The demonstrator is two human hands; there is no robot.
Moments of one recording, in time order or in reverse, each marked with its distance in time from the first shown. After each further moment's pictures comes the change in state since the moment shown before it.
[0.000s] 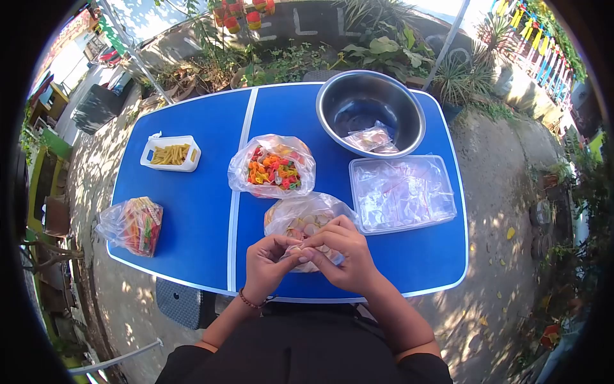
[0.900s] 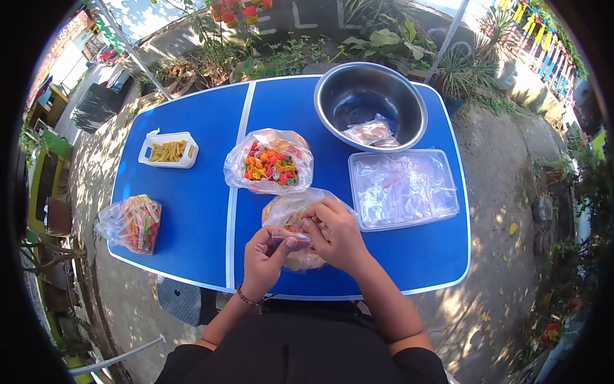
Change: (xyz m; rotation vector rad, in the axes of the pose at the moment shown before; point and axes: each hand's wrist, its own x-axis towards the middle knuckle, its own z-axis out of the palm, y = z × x) left_hand 0.004 -0.008 -0.001 -0.014 0.025 0.070; right_hand 0.017 0.035 0.017 -0.075 0.062 0.076
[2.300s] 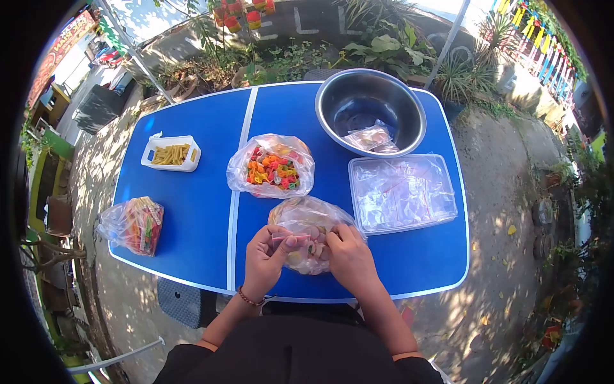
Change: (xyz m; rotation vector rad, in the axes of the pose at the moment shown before) left_hand 0.004 -0.002 0.000 -0.043 0.038 -0.032; right_hand -0.048 0.002 -0.002 -0.449 -0.079 0.119
